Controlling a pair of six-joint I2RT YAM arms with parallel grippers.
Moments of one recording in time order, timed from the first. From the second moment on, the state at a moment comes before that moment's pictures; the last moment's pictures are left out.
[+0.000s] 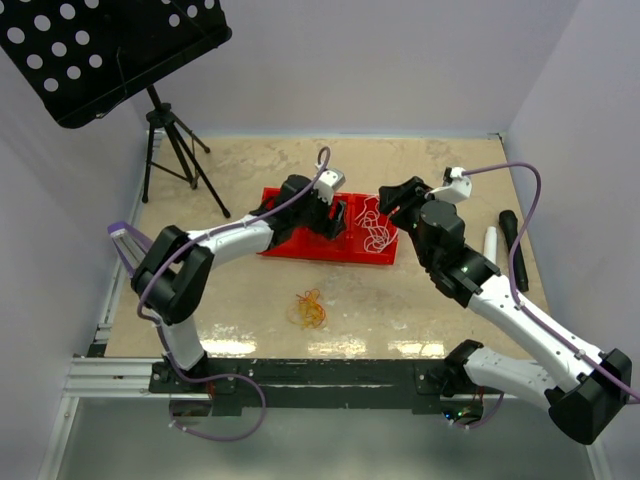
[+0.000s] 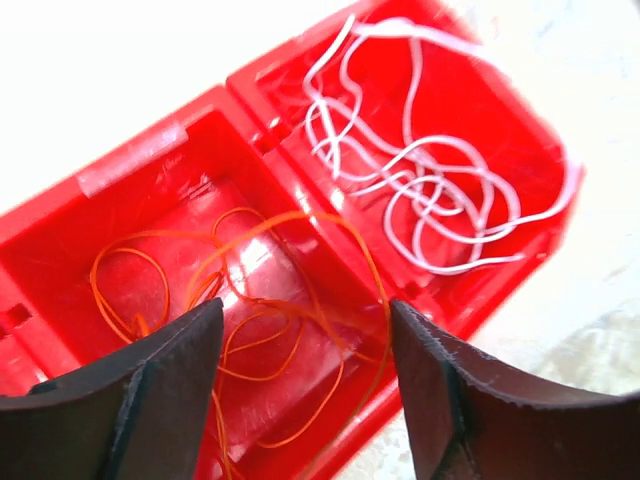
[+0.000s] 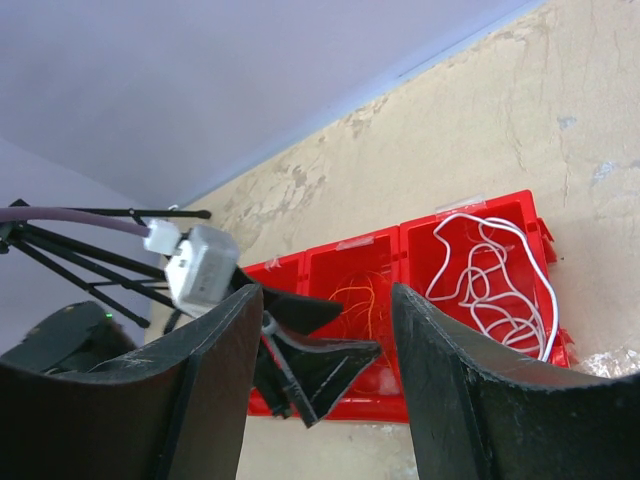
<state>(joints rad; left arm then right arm) -0.63 1.81 1.14 0.13 0.21 -0.10 0.65 0.99 0.86 -0.04 0.54 0.78</state>
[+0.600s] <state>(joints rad) -0.63 1.60 1.17 0.00 0.23 0.00 0.65 1.01 0.86 -0.04 0.50 0.78</state>
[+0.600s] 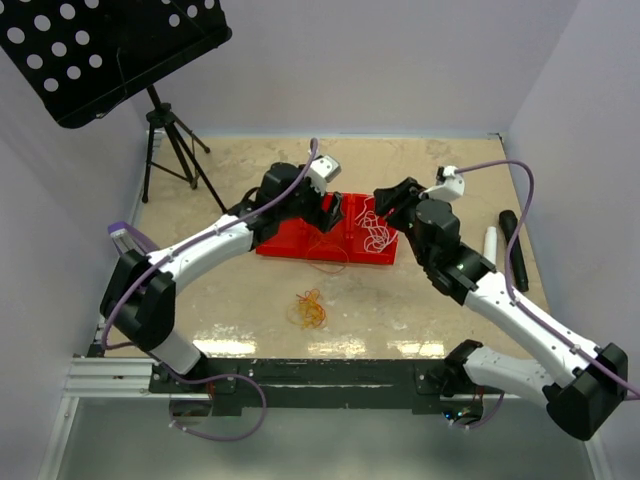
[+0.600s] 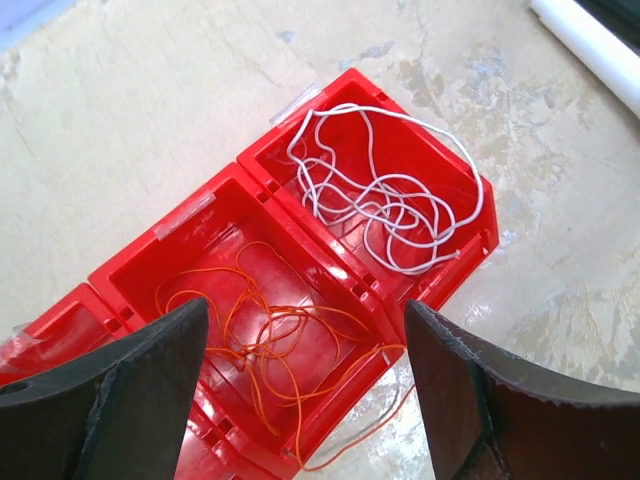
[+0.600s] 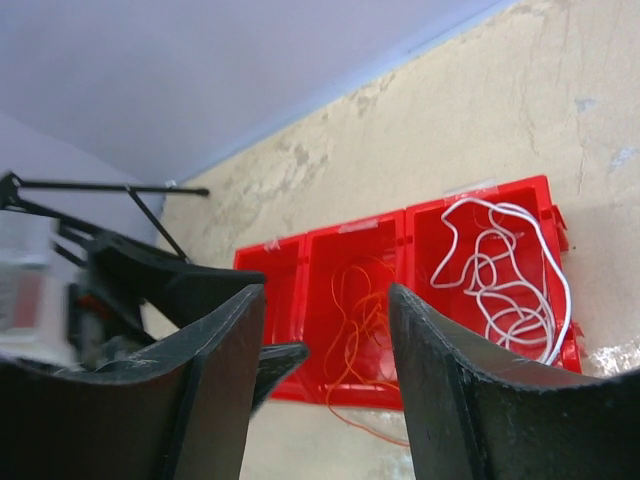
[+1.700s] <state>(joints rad) -0.43 1.29 0.84 -0.06 0.48 0.44 0.76 1.48 0.61 0.21 0.20 0.84</state>
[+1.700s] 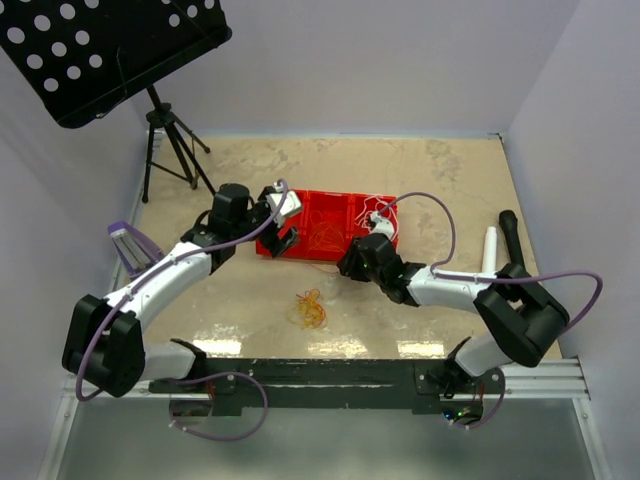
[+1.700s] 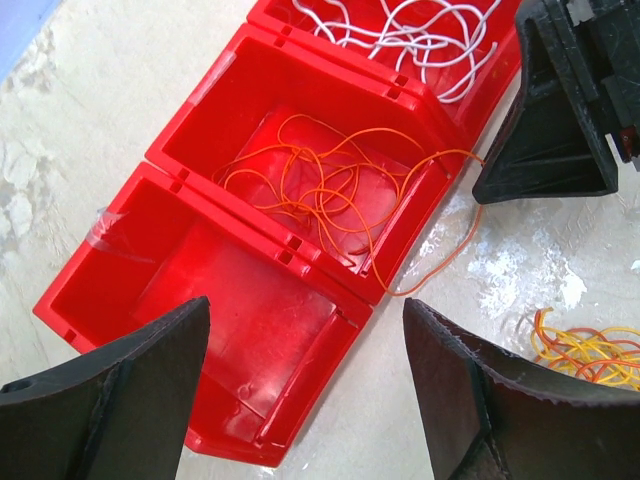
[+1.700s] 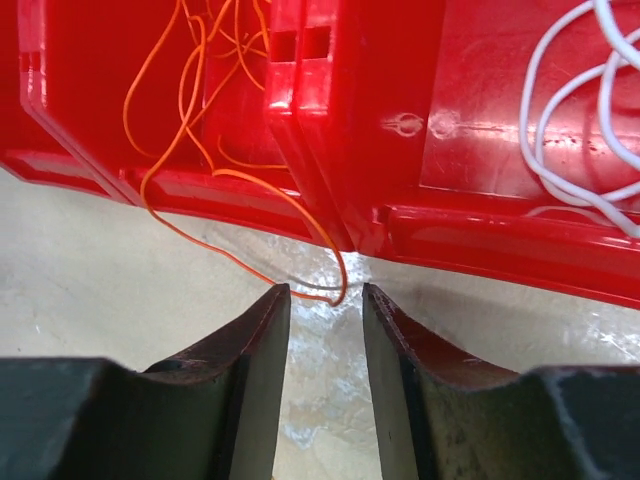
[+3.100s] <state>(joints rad) -0.42 1.15 1.01 -0.30 0.41 0.33 0.75 1.84 1.28 -0.08 0.54 0.67</state>
